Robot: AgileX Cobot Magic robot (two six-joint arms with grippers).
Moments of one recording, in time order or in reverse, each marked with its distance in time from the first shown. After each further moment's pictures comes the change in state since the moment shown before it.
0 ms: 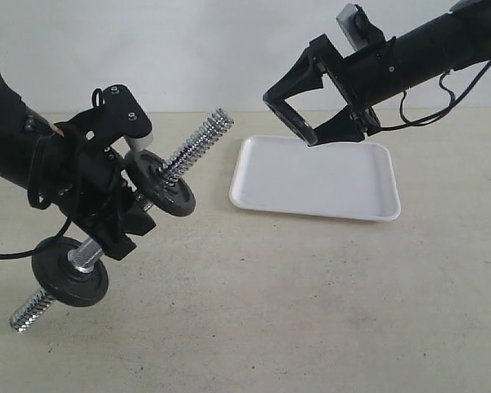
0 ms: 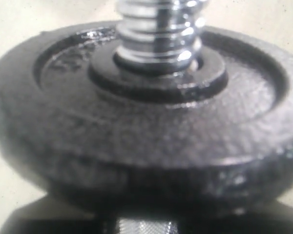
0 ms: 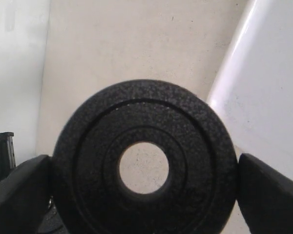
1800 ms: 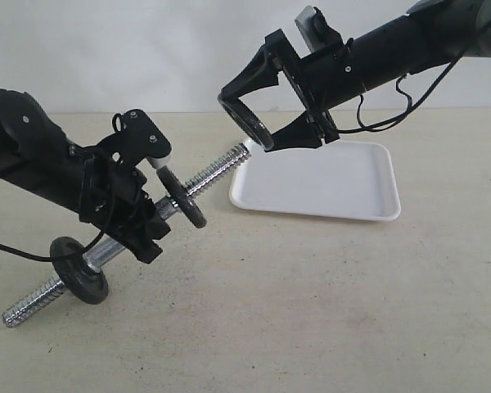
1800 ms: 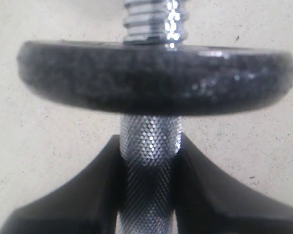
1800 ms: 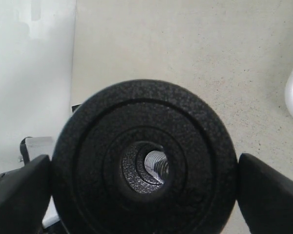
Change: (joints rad) left arm 0.000 0.170 0.000 -0.150 -0.202 0.114; right arm 0.110 0.000 0.000 0.077 -0.003 0.077
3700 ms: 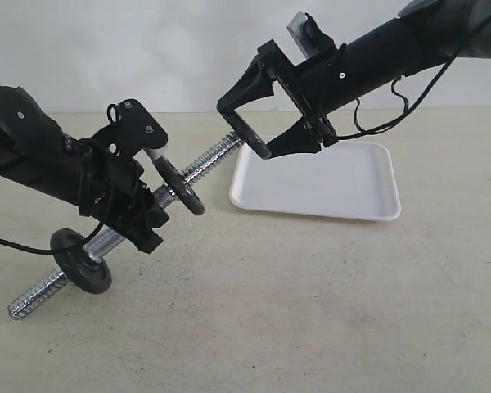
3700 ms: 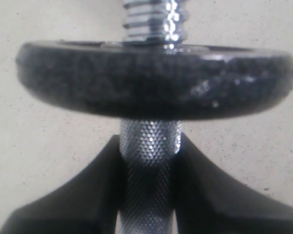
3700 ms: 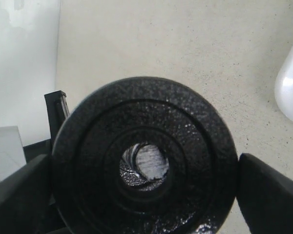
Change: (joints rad) left arm 0.000 -0.015 0.000 -0.006 -0.043 0.000; right arm 0.023 0.000 0.000 -0.054 -0.014 0.004
